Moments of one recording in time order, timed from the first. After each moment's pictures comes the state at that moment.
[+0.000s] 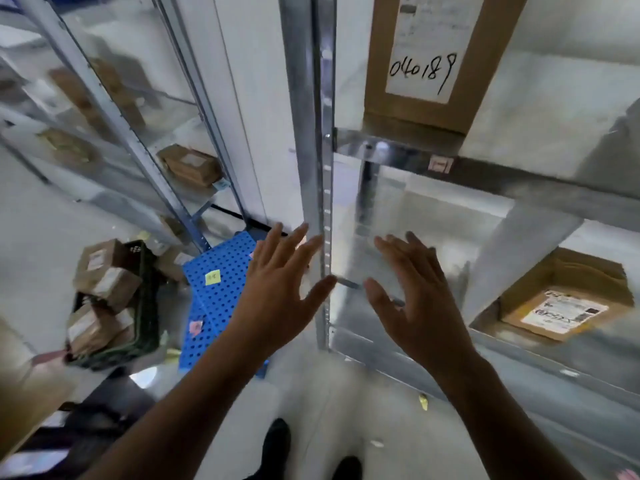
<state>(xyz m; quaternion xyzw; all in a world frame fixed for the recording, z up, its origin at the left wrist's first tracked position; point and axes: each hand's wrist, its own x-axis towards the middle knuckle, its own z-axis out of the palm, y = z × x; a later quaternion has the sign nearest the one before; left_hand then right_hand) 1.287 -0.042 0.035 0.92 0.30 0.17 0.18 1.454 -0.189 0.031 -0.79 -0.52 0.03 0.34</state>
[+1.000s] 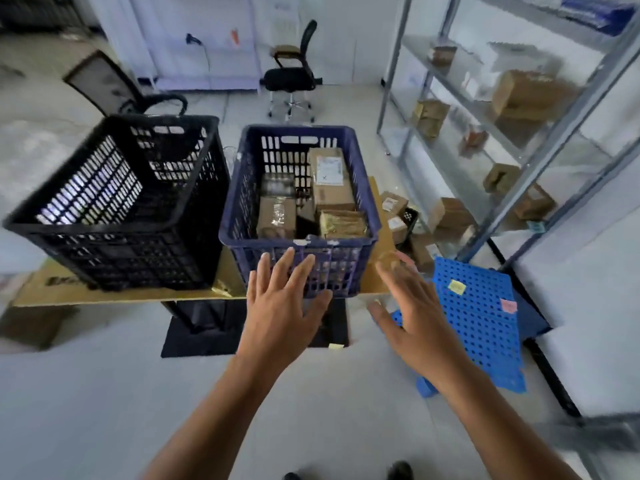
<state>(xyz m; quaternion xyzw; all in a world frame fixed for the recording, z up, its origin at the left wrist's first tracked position) 0.634 -0.125 -0.001 0.59 0.77 0.23 0.11 0.859 -0.052 0.002 -0.48 -0.83 0.22 0.17</state>
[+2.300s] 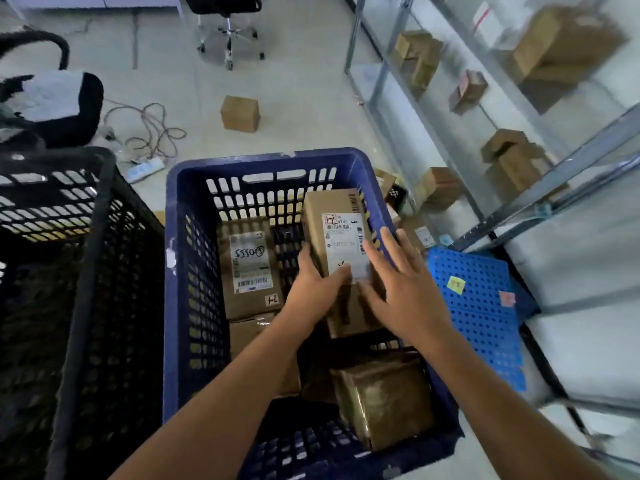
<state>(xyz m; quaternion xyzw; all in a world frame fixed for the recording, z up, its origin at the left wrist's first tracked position) 0.521 0.293 -0.091 0.32 0.70 0.31 0.56 0.703 0.305 -0.071 -0.55 -0.83 0.08 0.03</state>
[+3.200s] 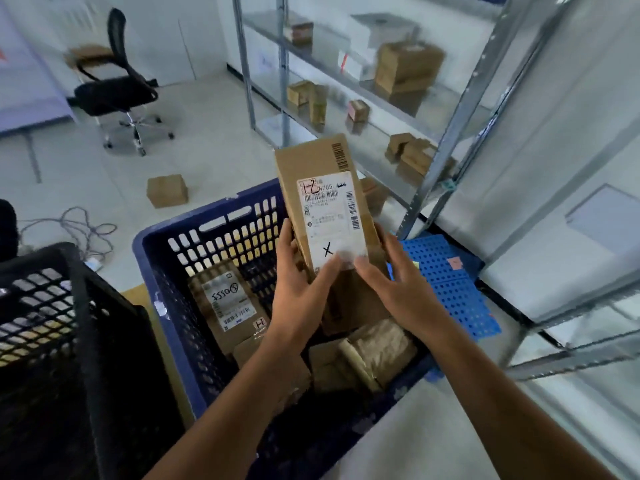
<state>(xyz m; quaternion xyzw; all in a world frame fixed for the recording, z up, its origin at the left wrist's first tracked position) 0.514 0.218 0.009 0.48 0.45 0.49 0.58 0.690 0.199 0.015 -0.59 -0.58 0.38 0.41</state>
